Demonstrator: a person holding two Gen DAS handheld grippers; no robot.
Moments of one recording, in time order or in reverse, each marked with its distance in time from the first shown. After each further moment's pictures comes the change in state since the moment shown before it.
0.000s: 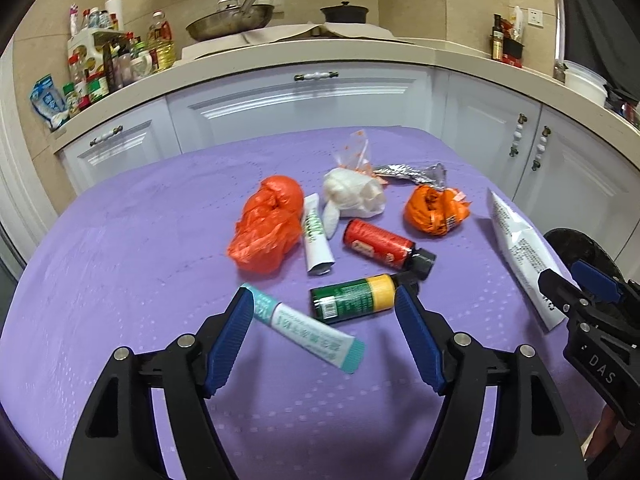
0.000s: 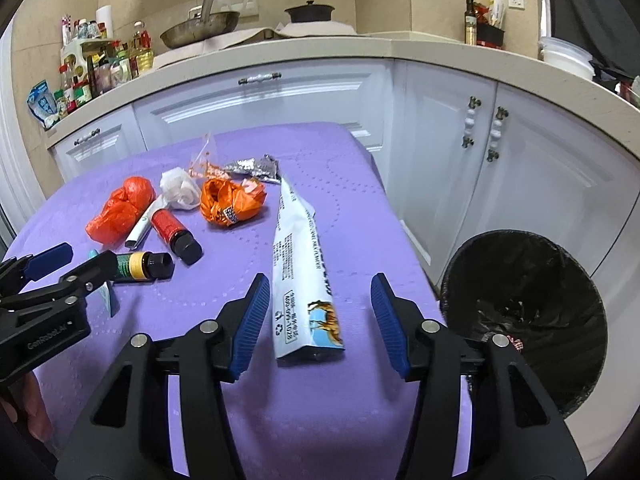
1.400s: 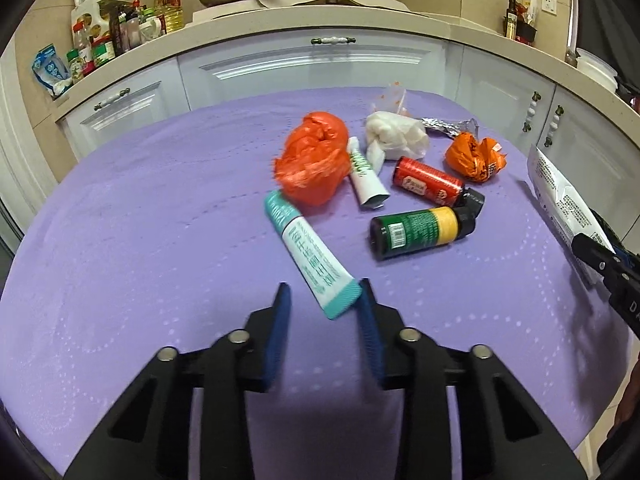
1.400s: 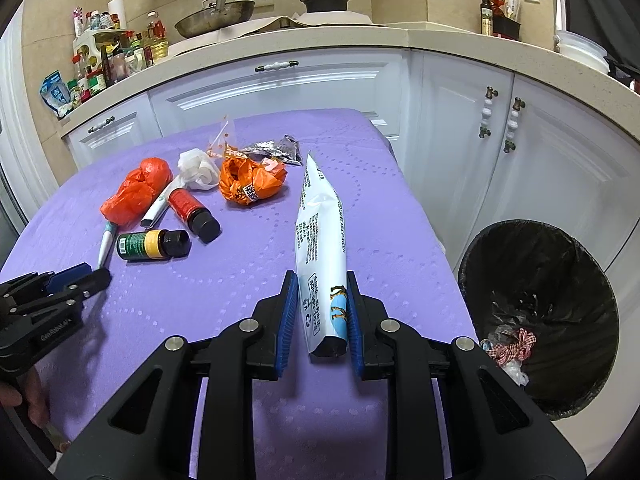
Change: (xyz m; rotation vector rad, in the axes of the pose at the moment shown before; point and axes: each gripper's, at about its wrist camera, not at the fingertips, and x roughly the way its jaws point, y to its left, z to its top) left arm 0.007 0.037 -0.031 -0.016 0.100 -0.006; right arm -0.003 0.006 -0.010 -0.020 0.030 0.055
